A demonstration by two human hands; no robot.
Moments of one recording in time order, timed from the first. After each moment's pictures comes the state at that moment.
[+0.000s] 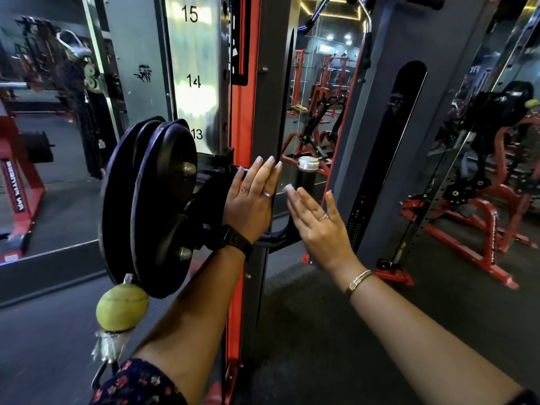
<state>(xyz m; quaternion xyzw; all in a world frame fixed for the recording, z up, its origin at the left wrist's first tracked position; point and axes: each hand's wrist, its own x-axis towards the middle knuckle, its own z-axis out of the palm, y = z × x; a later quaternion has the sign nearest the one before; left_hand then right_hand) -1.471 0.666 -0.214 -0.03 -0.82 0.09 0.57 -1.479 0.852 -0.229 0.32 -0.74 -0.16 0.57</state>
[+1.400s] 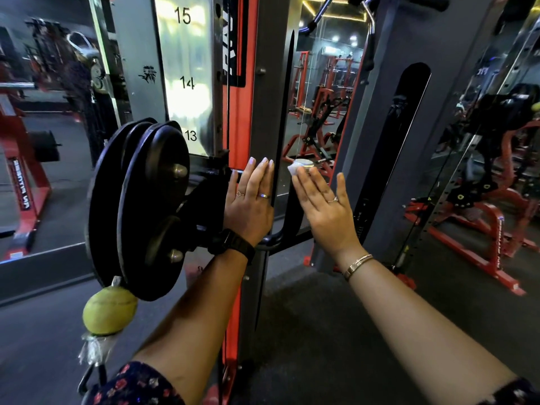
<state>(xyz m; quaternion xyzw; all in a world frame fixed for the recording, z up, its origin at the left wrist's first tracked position) -1.474 0.682 -0.215 0.02 -0.81 0.03 0.58 -1.498 0.861 -0.199 0.34 -0.73 -0.05 0.59</state>
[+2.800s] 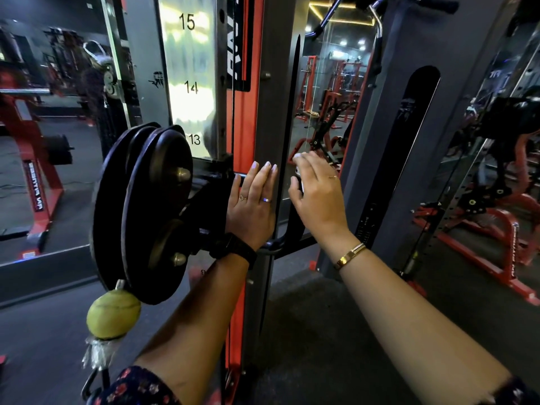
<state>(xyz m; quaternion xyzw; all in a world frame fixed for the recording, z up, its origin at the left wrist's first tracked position) -1.477 0.678 -0.219 0.01 -0.81 0.05 0.58 -1.491 0.819 -0.158 0.31 -0.78 0.19 0.51</state>
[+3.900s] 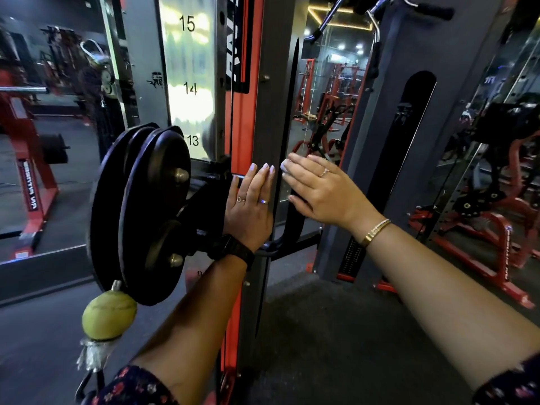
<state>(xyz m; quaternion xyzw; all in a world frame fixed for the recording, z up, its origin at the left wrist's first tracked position) -1.478 0.680 -0.218 0.00 -0.80 0.01 0.59 -1.521 0.856 -0.131 0.53 -0.65 -0.09 0.53</state>
